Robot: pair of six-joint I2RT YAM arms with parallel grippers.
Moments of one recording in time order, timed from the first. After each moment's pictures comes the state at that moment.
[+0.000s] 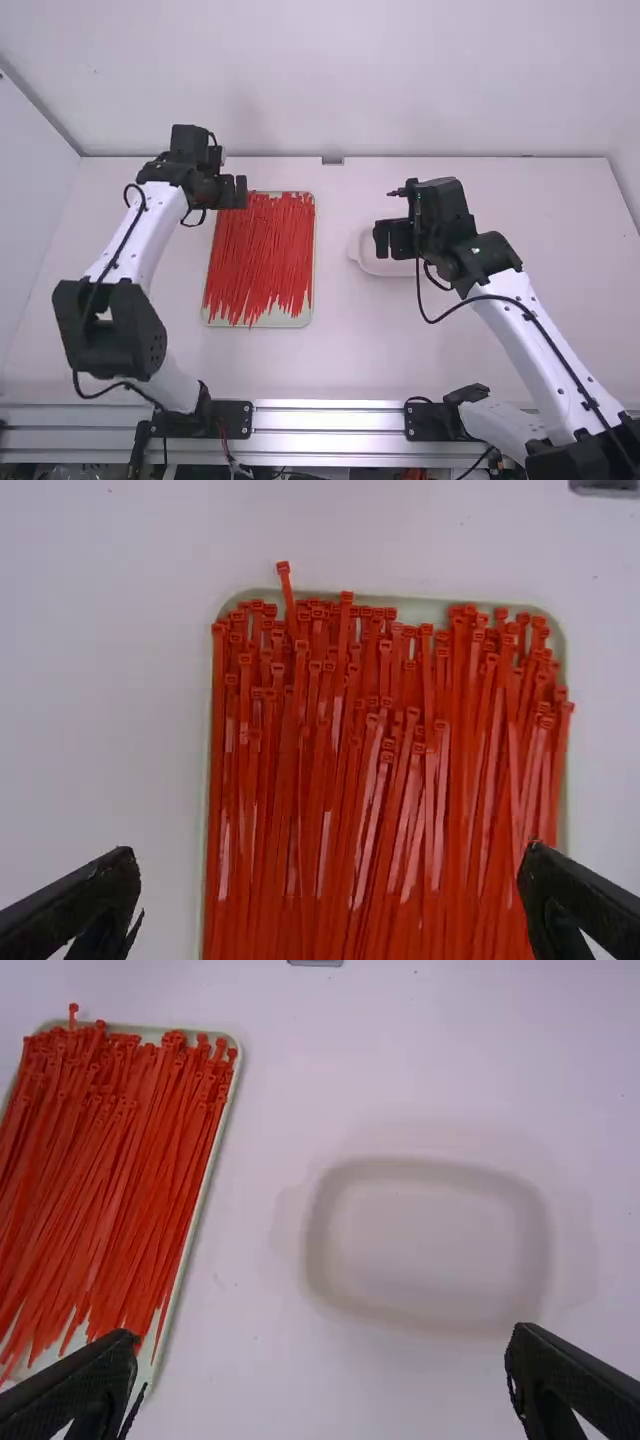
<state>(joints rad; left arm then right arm) 0.02 1.72 1.48 -0.80 0.04 -0.08 0.37 1.22 1.13 -0.77 -0.04 0.18</state>
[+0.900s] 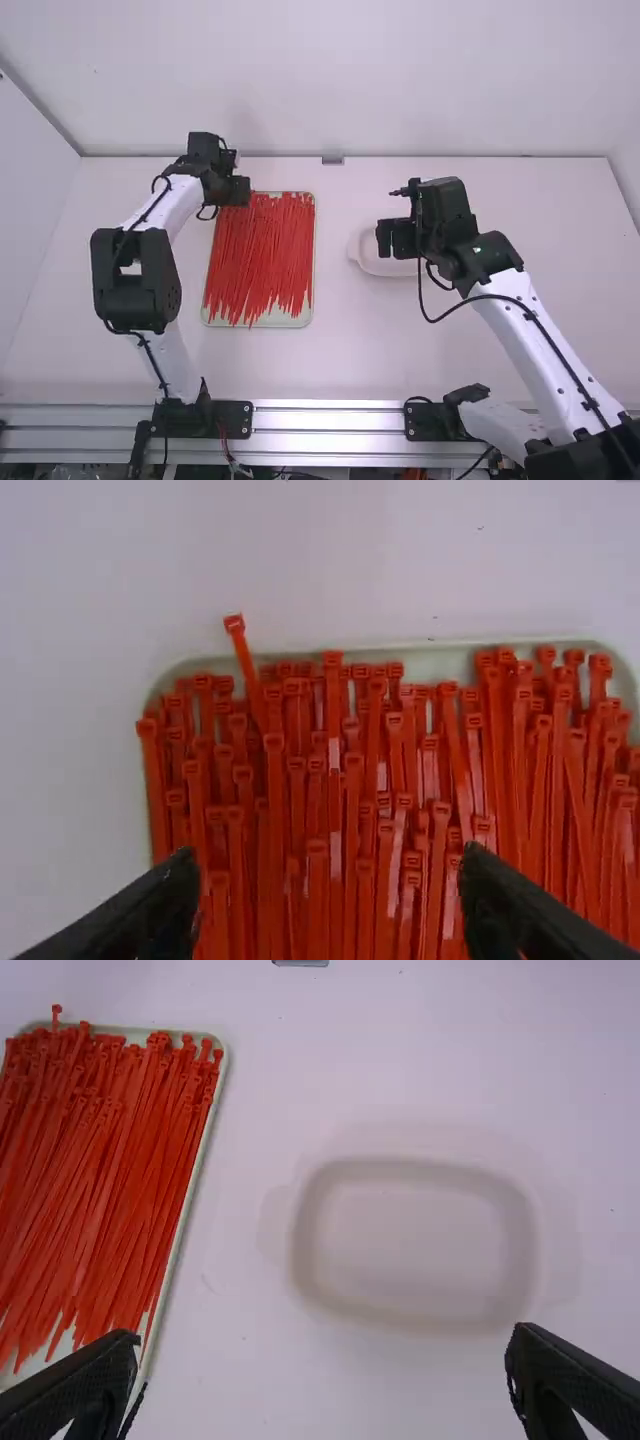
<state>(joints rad) 0.04 1.97 1.50 -0.55 0.13 0.02 0.36 1.22 1.13 -0.77 -0.02 0.18</state>
